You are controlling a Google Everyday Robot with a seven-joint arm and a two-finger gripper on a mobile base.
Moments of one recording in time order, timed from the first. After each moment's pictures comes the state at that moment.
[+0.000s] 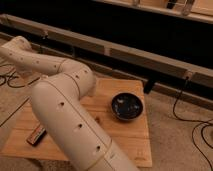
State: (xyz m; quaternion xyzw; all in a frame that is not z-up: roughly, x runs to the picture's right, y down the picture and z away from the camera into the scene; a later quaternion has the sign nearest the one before) arm -0.431 -0.063 0.858 -0.23 -0.01 0.38 0.89
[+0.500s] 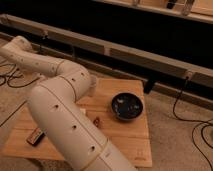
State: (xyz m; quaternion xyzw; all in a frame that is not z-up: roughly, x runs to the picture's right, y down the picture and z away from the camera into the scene) arm -0.426 -0.086 0.880 -0.19 0.00 0.40 0.89
